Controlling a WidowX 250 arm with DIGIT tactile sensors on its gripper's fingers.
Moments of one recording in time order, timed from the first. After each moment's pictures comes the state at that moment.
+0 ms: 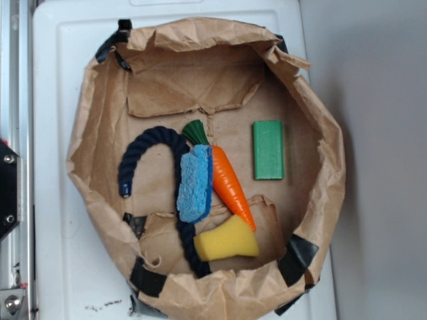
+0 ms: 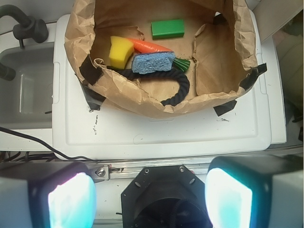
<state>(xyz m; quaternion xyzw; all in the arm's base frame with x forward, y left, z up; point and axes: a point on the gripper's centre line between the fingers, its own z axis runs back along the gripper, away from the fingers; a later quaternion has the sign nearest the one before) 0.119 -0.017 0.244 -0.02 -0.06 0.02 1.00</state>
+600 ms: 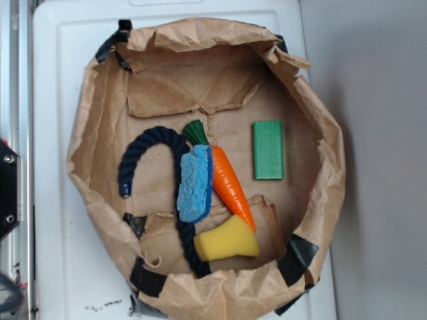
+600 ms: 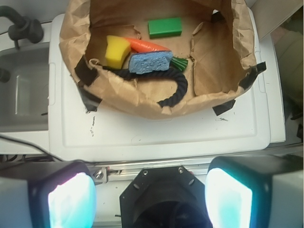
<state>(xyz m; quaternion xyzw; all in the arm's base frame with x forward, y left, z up) 0.130 -0.017 0.237 -0.01 -0.05 0.03 1.00</state>
